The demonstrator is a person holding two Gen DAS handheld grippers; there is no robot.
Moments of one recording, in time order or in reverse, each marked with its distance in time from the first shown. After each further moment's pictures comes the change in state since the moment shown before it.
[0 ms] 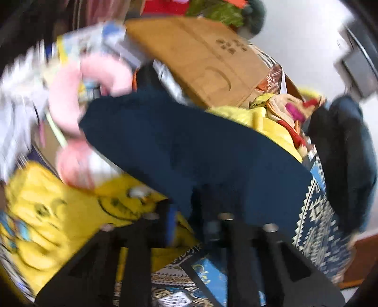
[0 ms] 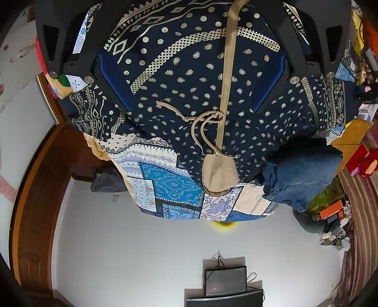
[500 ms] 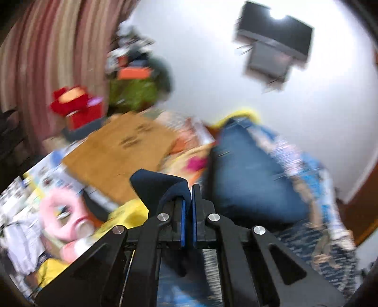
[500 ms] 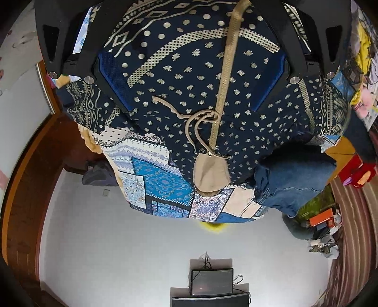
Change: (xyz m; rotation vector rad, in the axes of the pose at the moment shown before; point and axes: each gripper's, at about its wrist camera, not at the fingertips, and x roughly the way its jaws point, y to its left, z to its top) left arm -0.168 -0.167 -0.001 0.428 -0.395 -0.246; right arm 0.001 0.000 0.001 -0.069 -0.007 0.042
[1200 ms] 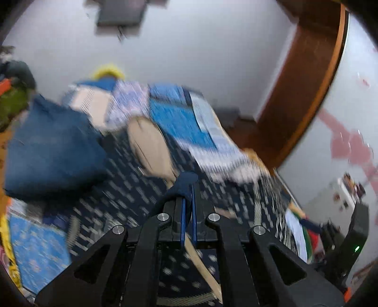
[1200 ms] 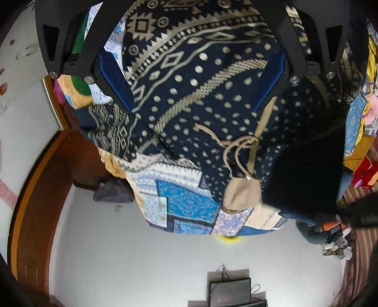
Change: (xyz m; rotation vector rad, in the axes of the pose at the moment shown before) left arm 0.009 -0.284 -0.103 0.425 0.377 -0.576; right arm 0.005 -0.065 -0.036 0.049 0.090 -0.042
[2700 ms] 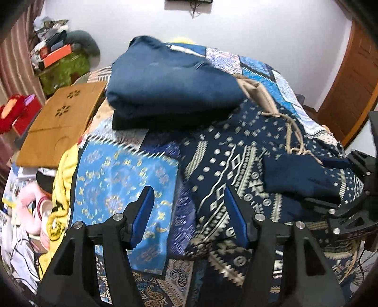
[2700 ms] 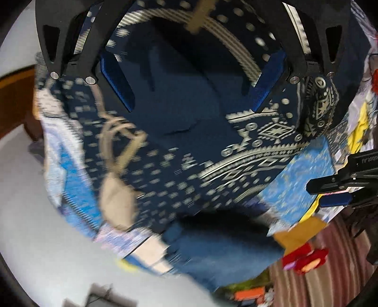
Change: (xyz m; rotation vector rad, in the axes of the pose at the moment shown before) left arm -0.066 0.144 -0.109 -0.156 0.076 0.375; right arm 0.064 0.165 0.021 -0.512 0.240 0.312
